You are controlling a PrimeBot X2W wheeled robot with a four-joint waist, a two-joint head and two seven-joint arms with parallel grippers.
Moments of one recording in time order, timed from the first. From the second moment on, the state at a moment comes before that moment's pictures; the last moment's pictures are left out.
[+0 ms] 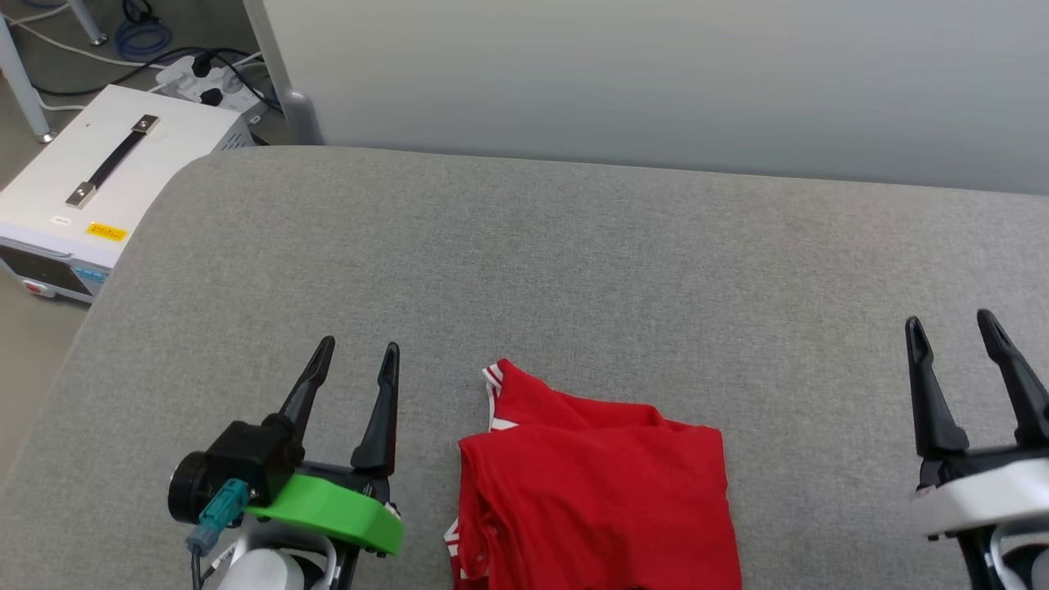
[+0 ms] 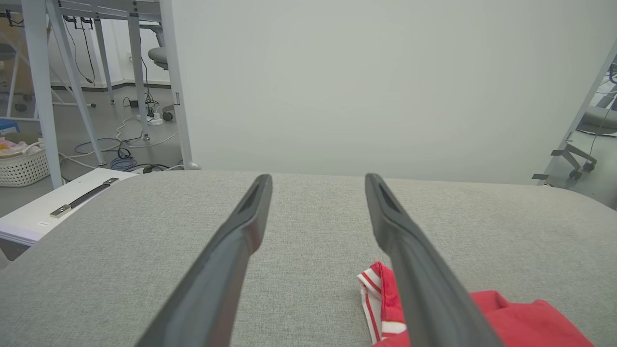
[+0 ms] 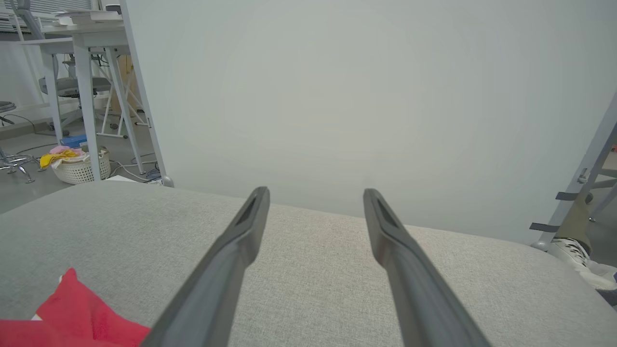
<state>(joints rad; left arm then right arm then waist) -0.06 0.23 -0.24 0.04 -0.35 -0.02 -0.26 0.01 -0.23 -0.05 -0.11 0.24 0.13 -0.15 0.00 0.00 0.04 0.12</state>
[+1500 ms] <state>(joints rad) -0.02 0.10 -0.16 0.06 -0.18 -0.13 -0.26 0.09 -0.15 0.09 -0.12 0.37 0.13 0.59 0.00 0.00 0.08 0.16</state>
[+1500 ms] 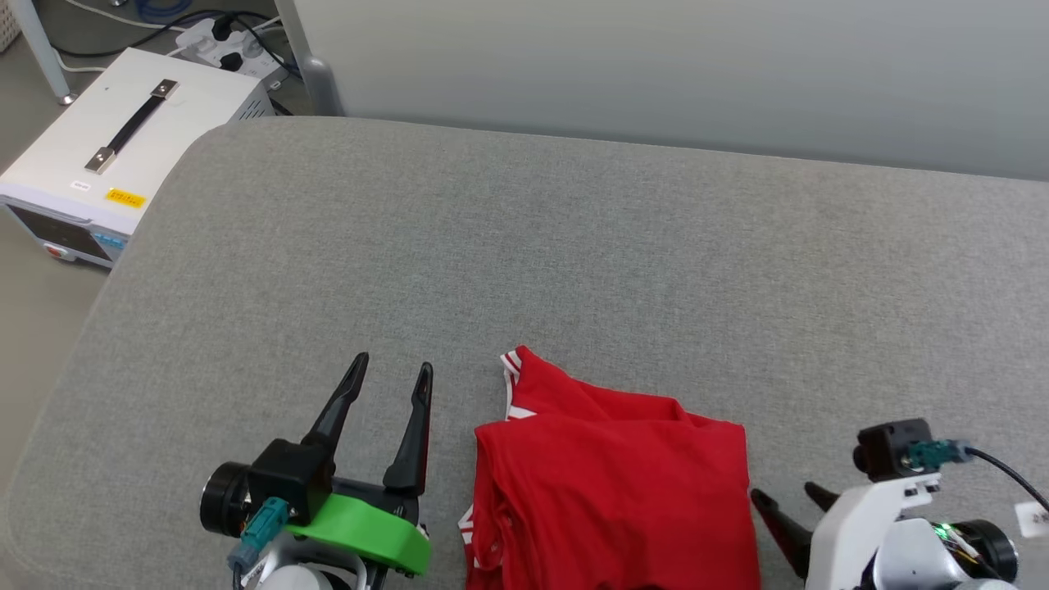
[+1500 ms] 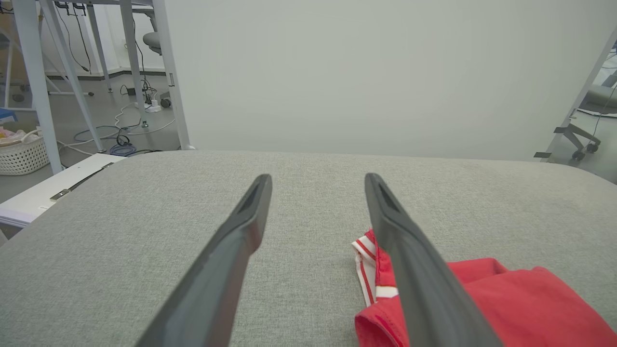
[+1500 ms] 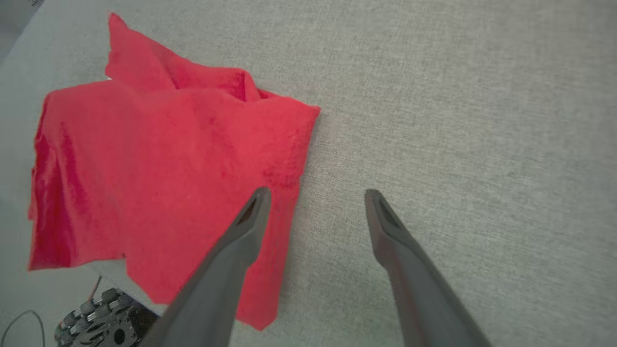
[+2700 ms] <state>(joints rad) -0.07 0.11 -0.20 0.09 -0.18 -0.13 -0.26 -0.09 -0.21 0.26 0.02 0.25 0.13 0.79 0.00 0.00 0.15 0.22</state>
